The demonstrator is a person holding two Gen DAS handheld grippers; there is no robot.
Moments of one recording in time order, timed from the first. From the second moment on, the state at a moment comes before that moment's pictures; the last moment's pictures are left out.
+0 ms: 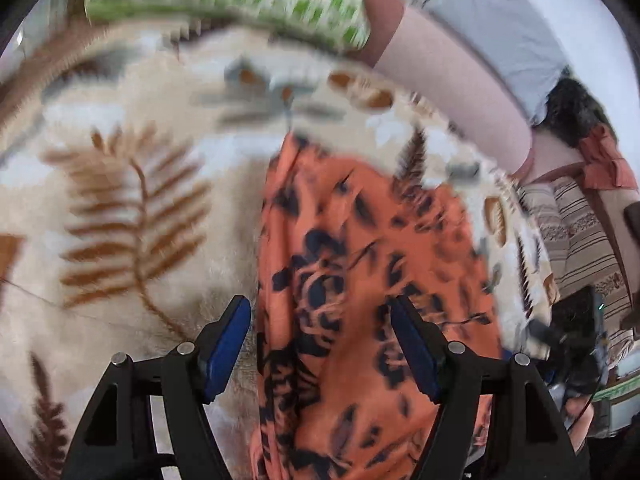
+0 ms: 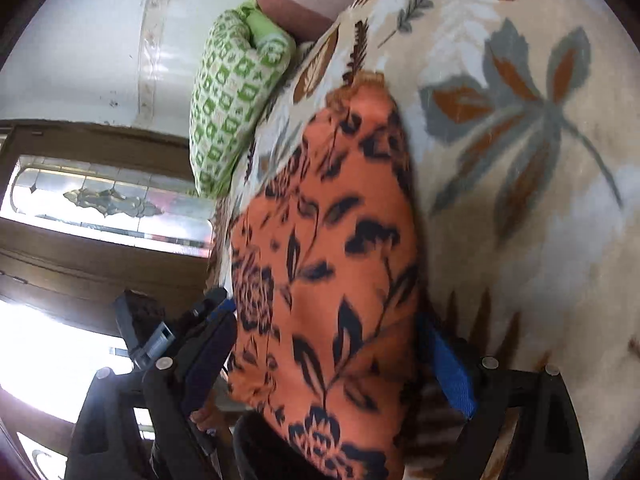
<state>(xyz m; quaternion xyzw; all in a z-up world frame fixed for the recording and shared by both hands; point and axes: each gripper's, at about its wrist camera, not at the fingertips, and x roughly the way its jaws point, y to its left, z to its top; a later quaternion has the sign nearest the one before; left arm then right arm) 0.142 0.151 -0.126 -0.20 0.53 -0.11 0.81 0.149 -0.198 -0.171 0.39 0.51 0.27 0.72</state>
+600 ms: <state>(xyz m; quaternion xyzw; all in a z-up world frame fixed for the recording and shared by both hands) 0.183 0.182 -0.115 -0.27 0.50 -0.16 0.81 0.161 -0.165 -0.140 0.24 0.52 0.23 0.79</state>
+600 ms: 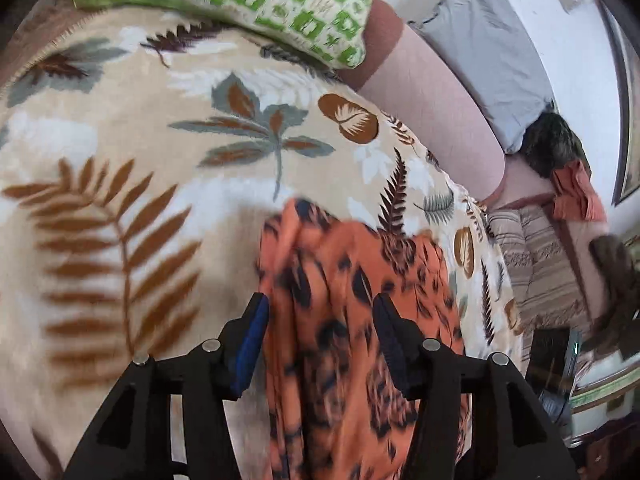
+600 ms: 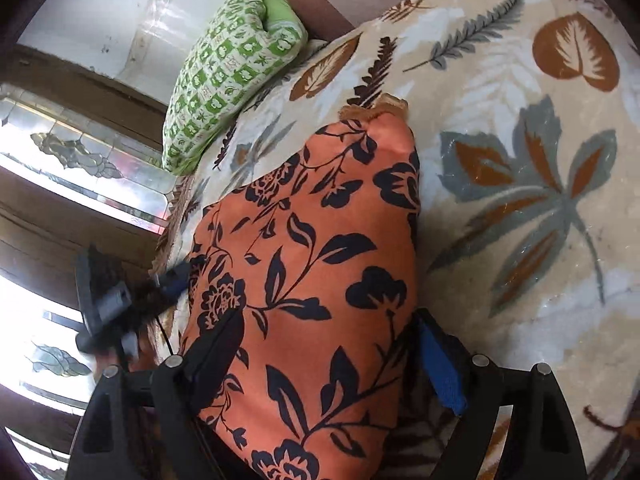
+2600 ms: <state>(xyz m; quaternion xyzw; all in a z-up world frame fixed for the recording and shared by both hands) 0.113 0.128 -0.114 -0.04 0.53 -0.05 0.85 0.107 -0.198 -0.184 0.42 0.53 0.24 0.70</state>
